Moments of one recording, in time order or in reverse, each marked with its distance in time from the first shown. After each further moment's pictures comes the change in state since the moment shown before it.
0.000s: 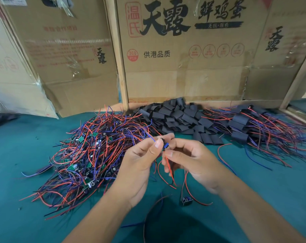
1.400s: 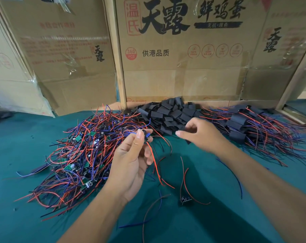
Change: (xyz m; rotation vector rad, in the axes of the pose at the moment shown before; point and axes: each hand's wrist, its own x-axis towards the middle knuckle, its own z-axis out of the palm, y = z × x) left_hand 0.007 0.006 -0.006 -0.243 0.188 -0.034; right_hand 0.055 0.015 -0.083 -0.945 0.352 0.244
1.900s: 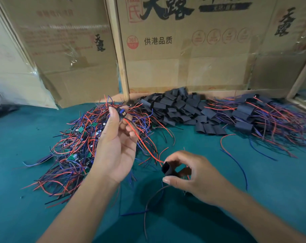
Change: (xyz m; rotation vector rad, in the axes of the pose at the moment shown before) left_hand 0.014 0.024 -0.012 -0.274 0.095 -0.004; right_hand -0.108 -0.013 0.050 0.373 -0.226 -0.379
